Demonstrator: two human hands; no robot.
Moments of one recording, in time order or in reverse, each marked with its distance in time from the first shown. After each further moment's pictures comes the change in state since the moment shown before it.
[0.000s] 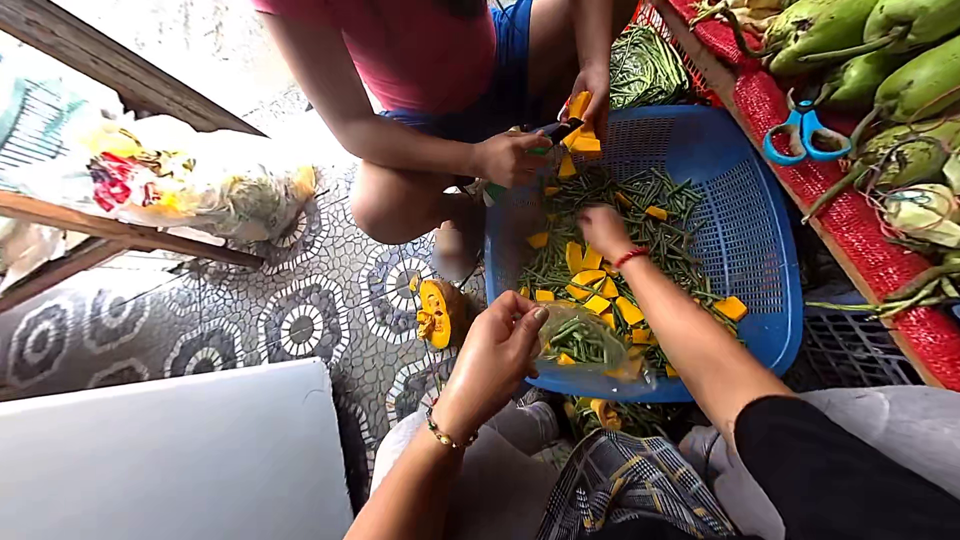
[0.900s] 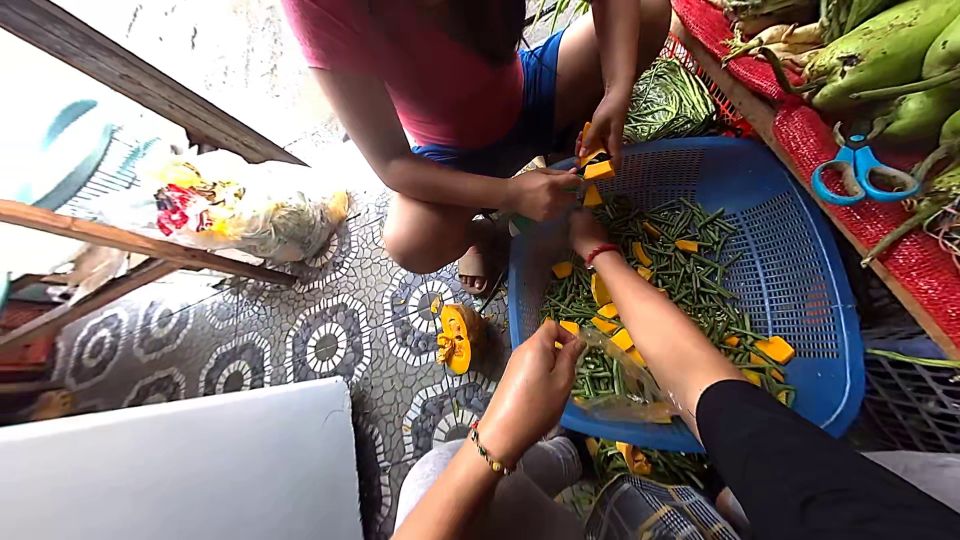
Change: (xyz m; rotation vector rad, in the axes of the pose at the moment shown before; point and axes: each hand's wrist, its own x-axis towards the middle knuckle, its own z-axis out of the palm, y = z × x) left_hand 0.023 0.000 -0.004 0.320 -0.040 -0.057; right_hand 0.086 -0.046 0.053 -0.076 -0.124 0.173
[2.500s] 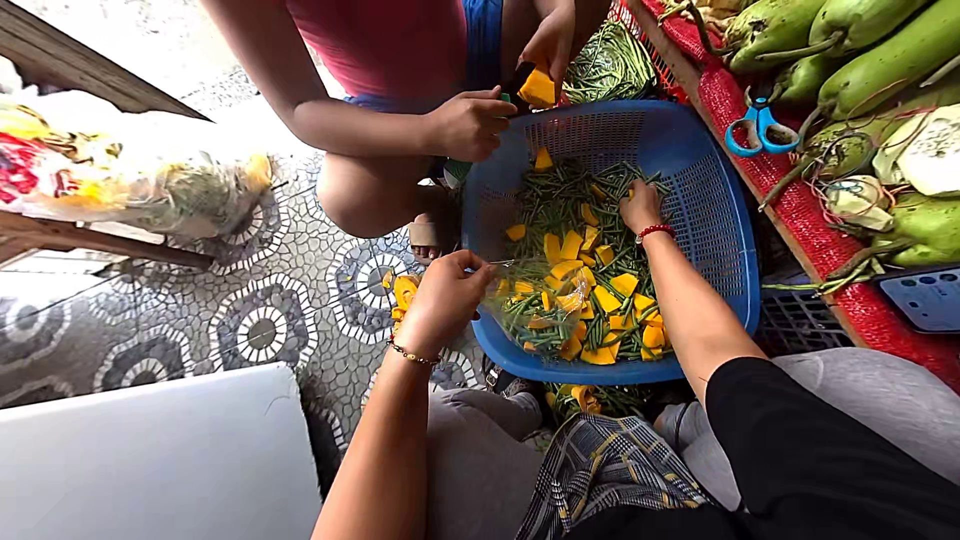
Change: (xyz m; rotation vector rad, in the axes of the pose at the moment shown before) left_hand 0.017 -0.009 -0.029 0.154 0.156 -0.051; right_hand -0.066 0.142 -0.088 0.014 0.284 0.272
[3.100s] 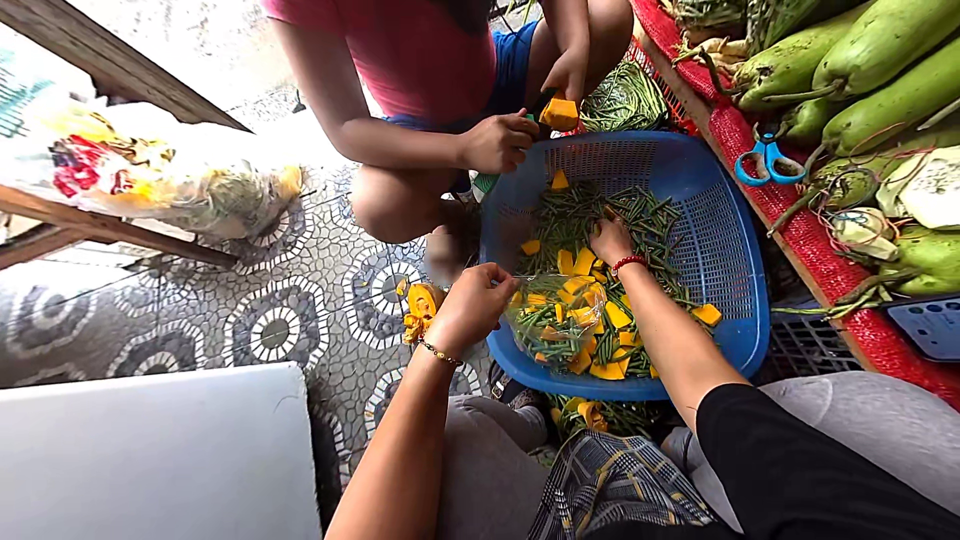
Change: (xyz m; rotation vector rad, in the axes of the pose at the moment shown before) left_hand 0.000 0.001 0.000 -0.020 -0.063 -0.037; right_hand -0.029 -0.042 0.047 -0.078 -0.156 -0.072
